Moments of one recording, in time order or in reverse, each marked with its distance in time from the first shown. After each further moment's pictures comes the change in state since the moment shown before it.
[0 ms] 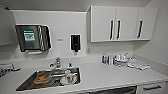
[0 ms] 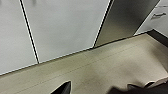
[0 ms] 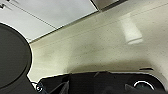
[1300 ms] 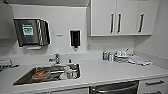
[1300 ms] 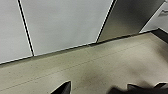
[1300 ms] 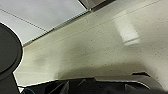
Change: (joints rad) left arm 0.001 0.033 -0.030 0.000 -0.002 -0.040; right arm 0.014 -0.061 0.049 0.027 -0.004 0.023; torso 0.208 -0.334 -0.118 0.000
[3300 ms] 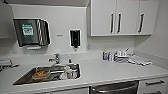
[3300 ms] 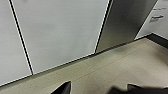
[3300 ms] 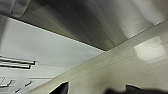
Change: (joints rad) left arm 0.000 0.053 -0.151 0.124 -0.164 -0.041; right arm 0.499 -0.385 0.481 0.261 -0.234 0.229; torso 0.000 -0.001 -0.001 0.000
